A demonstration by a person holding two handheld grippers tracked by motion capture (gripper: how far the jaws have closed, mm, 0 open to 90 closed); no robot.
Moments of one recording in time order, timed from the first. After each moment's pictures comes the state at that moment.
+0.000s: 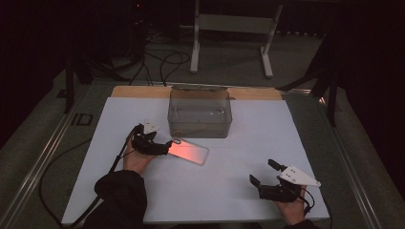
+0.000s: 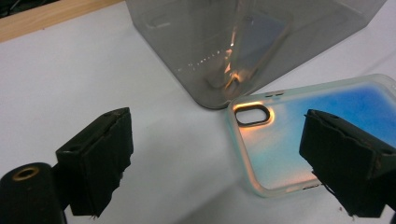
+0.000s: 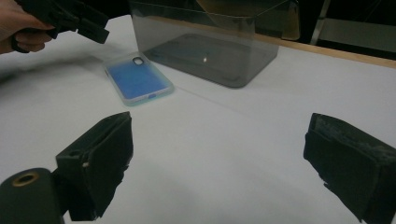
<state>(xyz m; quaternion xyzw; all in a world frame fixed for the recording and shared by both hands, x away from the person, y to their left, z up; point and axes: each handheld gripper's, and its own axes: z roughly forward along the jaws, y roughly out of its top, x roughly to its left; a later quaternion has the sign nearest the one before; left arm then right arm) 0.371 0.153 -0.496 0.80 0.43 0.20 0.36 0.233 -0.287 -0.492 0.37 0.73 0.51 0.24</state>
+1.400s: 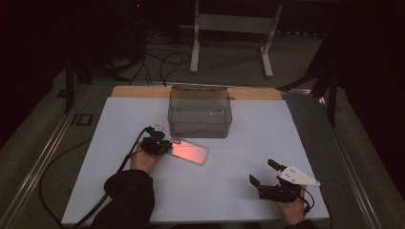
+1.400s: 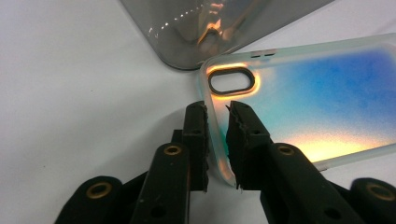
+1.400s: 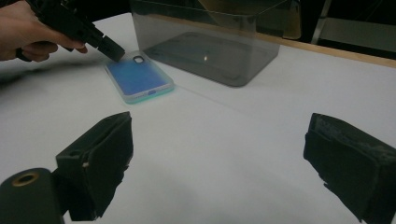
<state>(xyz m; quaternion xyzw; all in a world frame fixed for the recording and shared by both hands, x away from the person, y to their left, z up) 0.382 0.133 -0.513 0.83 0.46 0.12 0.30 0.233 -0.286 -0.492 0.37 0.74 0.51 0.24</state>
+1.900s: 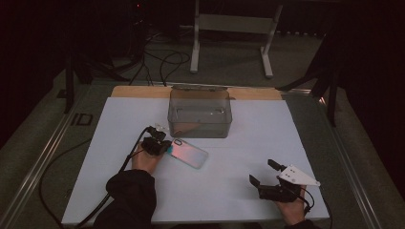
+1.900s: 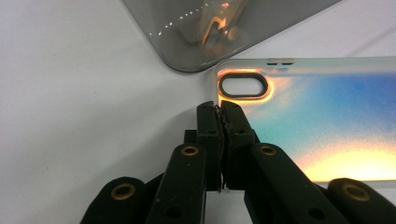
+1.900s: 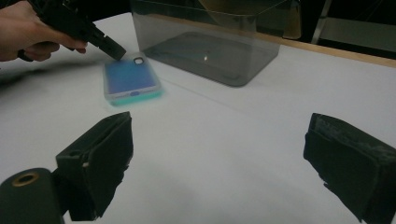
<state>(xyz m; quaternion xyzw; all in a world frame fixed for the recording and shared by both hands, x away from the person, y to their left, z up) 0.382 0.130 -0.513 0.82 0.46 0.14 0.30 0.233 -0.286 -0.492 0.37 0.74 0.51 0.24</state>
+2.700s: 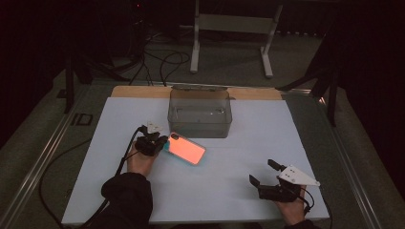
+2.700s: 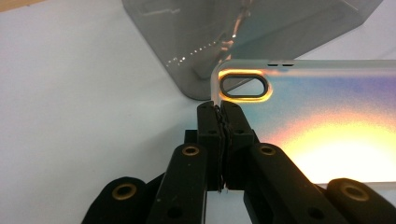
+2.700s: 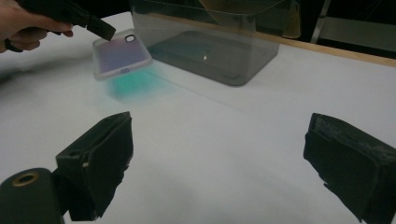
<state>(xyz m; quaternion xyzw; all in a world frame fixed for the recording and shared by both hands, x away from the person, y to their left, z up) 0.364 0.145 -0.493 0.80 0.45 0.19 0.35 0.233 -0.286 -0.492 0.37 0.74 0.51 0.24</state>
